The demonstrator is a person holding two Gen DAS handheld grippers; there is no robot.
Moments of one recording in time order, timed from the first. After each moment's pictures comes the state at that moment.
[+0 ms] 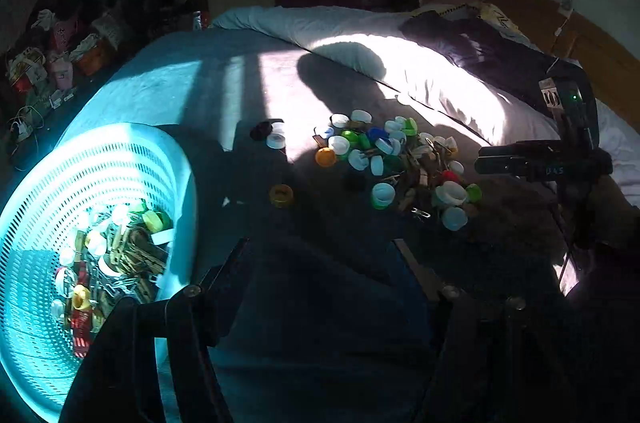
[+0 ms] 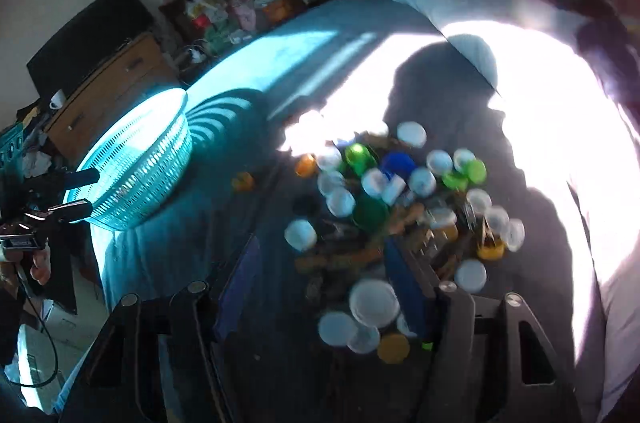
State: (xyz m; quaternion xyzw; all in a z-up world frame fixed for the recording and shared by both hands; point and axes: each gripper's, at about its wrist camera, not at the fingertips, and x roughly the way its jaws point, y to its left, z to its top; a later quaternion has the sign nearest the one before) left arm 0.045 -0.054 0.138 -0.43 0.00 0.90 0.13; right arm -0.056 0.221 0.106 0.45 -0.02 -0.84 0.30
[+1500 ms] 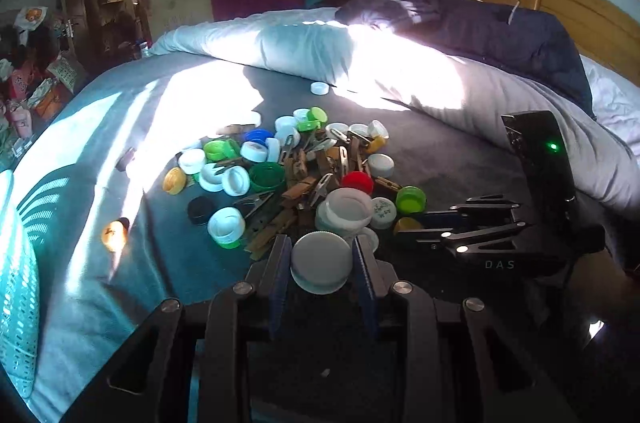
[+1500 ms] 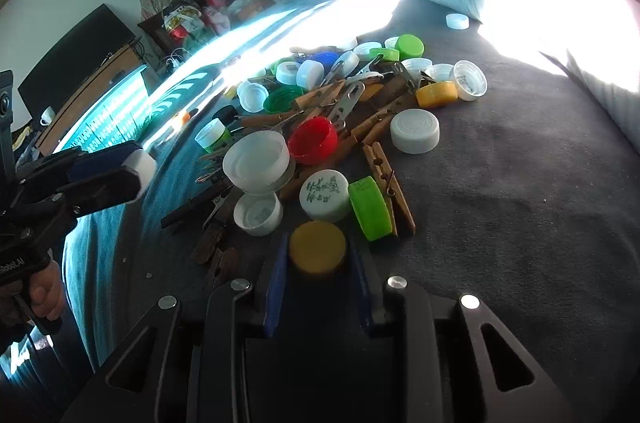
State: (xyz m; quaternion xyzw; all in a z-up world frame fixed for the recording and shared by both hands) left arm 0.015 0.107 0.077 -0.38 0.06 0.91 0.16; right arm -0.029 0.283 -0.005 0.43 -0.07 -0.85 0.29
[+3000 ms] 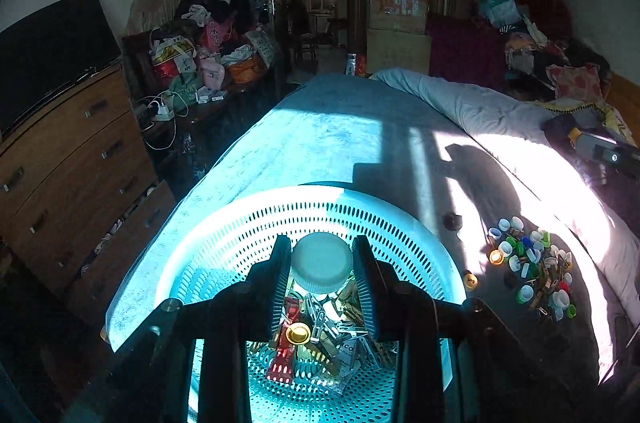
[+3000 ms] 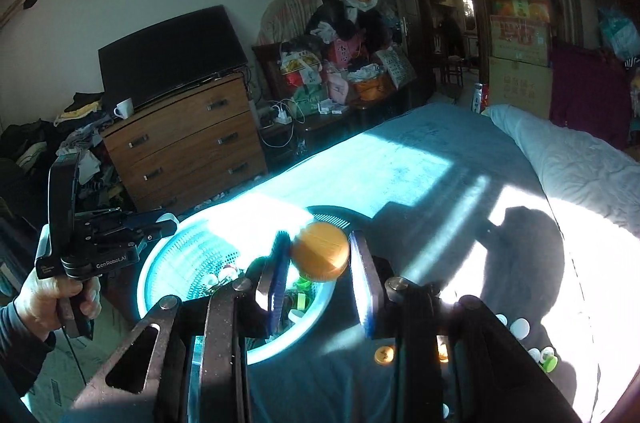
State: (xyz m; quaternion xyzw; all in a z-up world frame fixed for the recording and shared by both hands) left arm 0.066 -0.279 0.267 -0.34 -0.04 0.93 -0.13; right arm -0.051 -0.010 0.300 0.28 0.04 -0.86 0.42
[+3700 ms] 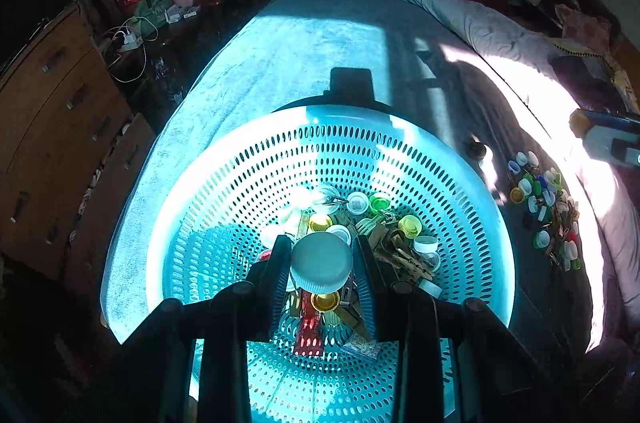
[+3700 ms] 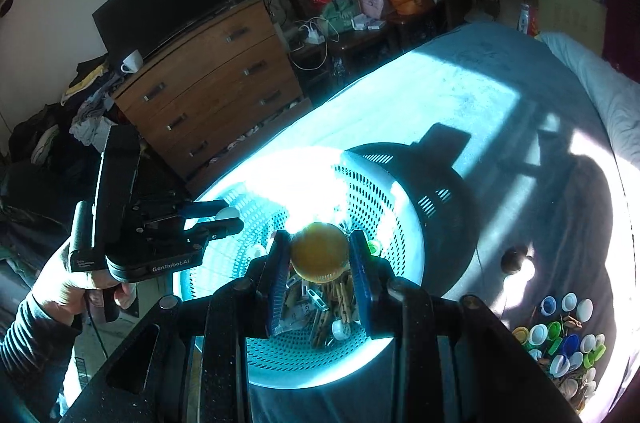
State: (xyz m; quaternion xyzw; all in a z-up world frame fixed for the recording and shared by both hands) left arm -0.003 -0.329 0.214 -0.51 -0.05 0.86 -0.08; right arm -0.098 -0.130 0.271 0.44 0.06 -0.77 0.46
